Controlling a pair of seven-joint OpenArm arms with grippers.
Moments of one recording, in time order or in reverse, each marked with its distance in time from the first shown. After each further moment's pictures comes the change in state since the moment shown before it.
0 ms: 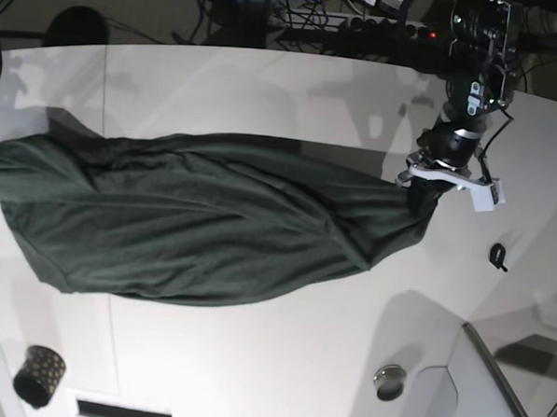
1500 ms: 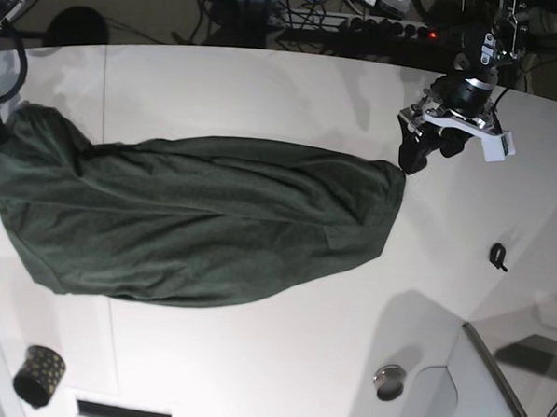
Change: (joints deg) left arm 9.6 1.2 -5.3 -1.4 0.4 -7.9 -0.7; right arm 4.1 0.2 -0.2 -26.9 -0.2 -5.7 16.4
